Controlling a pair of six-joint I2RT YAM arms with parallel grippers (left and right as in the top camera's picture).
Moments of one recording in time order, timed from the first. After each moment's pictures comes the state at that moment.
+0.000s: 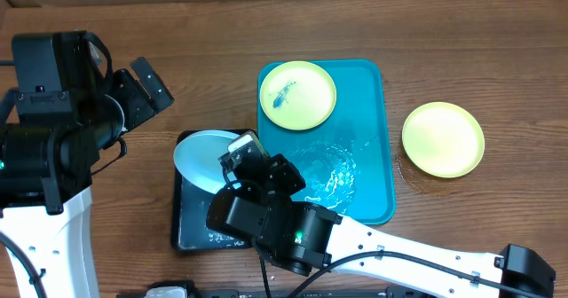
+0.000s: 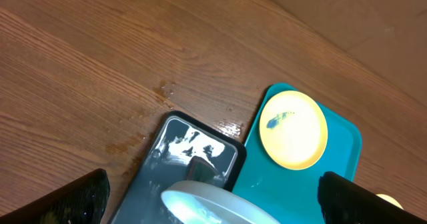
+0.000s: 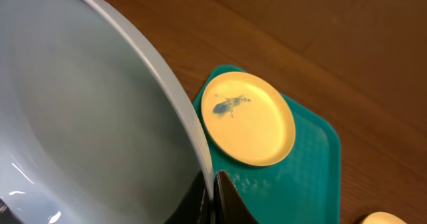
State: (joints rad) left arm 0.03 1.36 1.94 -1.47 -0.03 -0.54; right arm 1.26 1.60 1.33 -0.66 0.86 0.38
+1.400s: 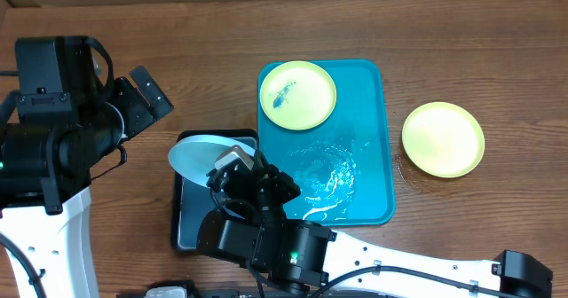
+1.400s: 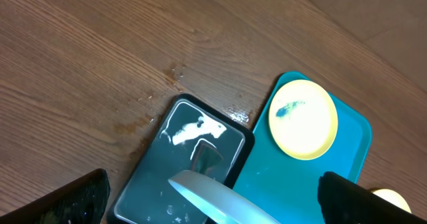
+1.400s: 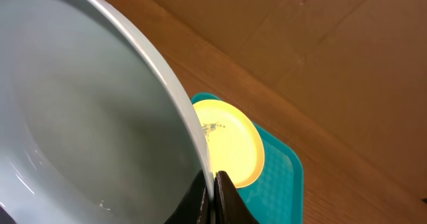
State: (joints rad) left arm 0.03 1.36 1.94 -1.53 -0.03 -0.58; right arm 1.34 1.60 1.33 -0.62 1.04 0.27
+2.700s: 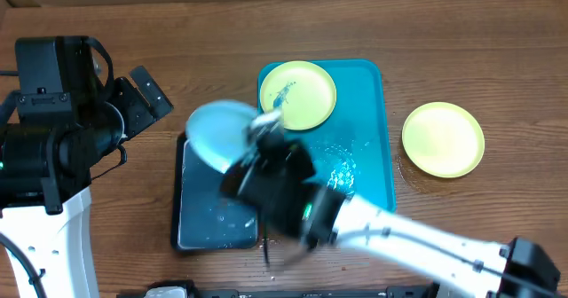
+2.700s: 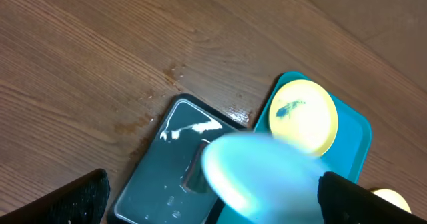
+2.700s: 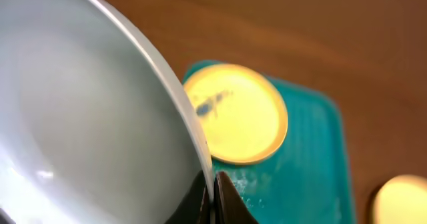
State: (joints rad) left arm 0.03 1.36 1.94 -1.53 -0.03 -0.58; right arm 1.11 1.60 1.33 -0.67 0.80 0.57
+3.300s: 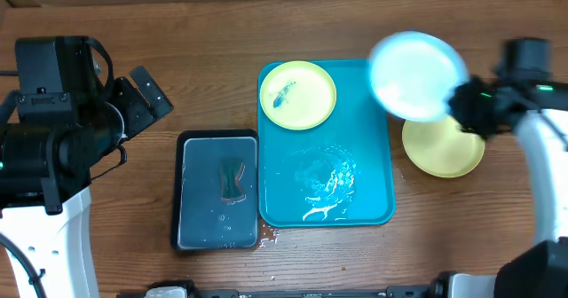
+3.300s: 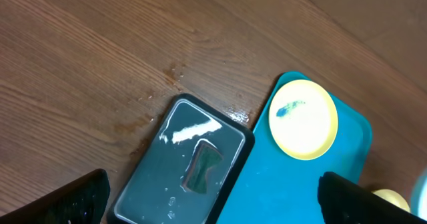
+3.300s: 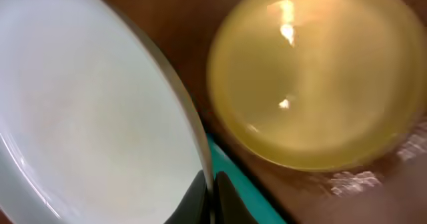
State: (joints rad) left arm 0.03 1.36 1.94 -1.53 -0.03 -0.58; right arm -0.23 1.54 1.33 -1.03 -0.26 0.68
